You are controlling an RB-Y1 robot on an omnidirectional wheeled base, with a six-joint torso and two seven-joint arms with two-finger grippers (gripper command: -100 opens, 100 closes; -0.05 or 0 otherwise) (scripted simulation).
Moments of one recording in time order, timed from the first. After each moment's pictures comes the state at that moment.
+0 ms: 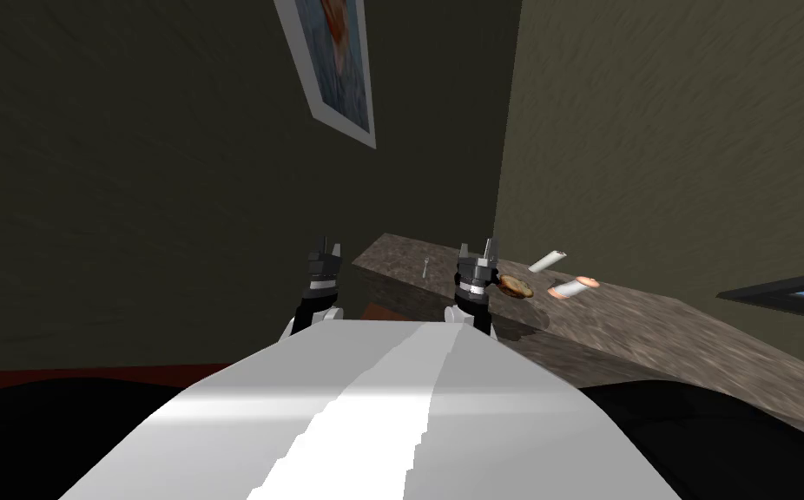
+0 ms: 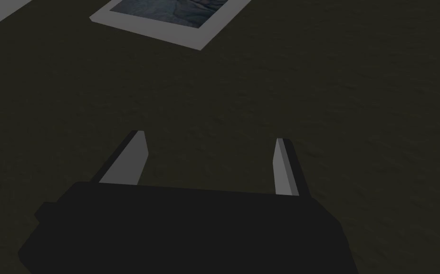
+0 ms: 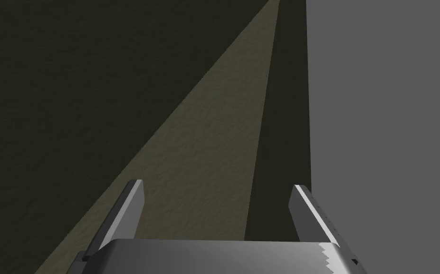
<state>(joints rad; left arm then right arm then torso) 0.51 0.05 -0.05 -2.25 0.03 -0.47 0.01 0.49 0.05 0.05 -2.27 0.01 -0.58 -0.08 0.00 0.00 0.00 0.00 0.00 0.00</state>
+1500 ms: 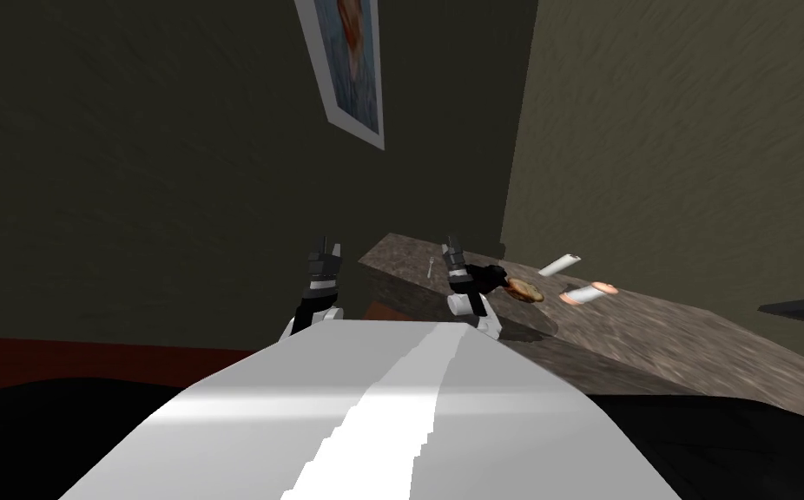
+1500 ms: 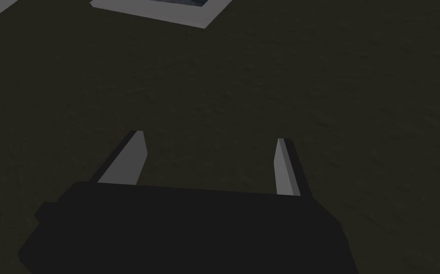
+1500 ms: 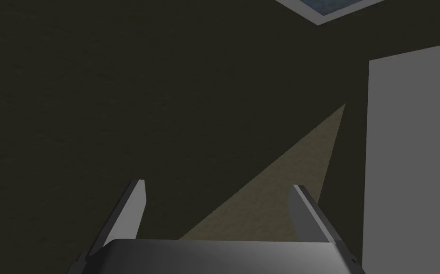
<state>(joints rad) 0.51 0.05 -0.05 -2.25 0.03 -0.47 0.01 0.25 -0.28 0.07 -2.09 -0.08 -0.28 0.07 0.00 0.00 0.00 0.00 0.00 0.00</state>
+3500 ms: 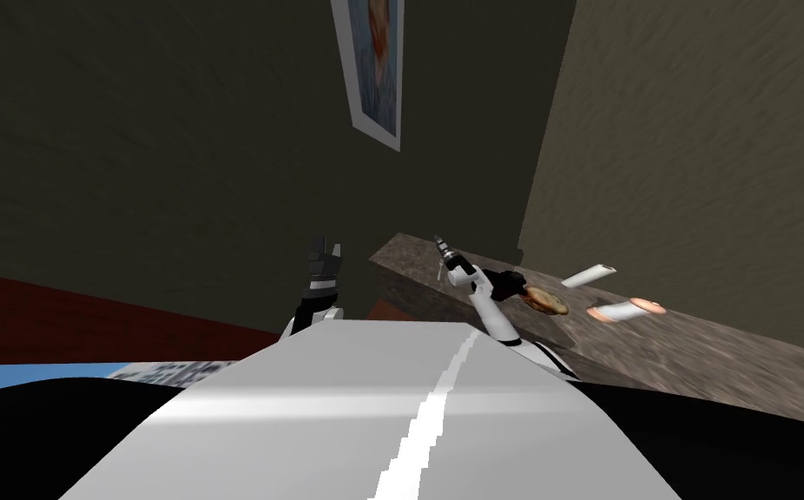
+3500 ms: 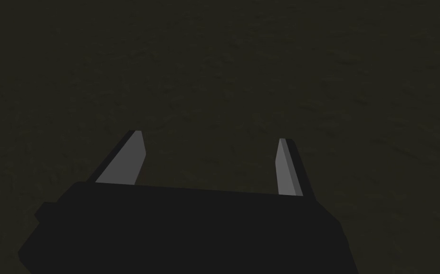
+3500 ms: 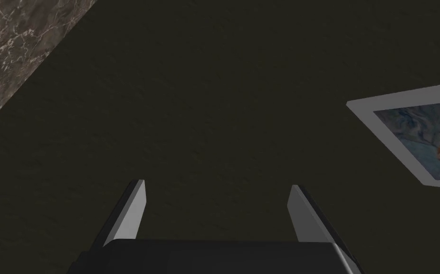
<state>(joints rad) 0.51 0.05 -0.05 -2.25 0.03 -0.47 0.01 -0.15 -0.51 0.11 -1.79 -0.23 0.25 0.33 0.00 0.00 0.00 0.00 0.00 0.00</state>
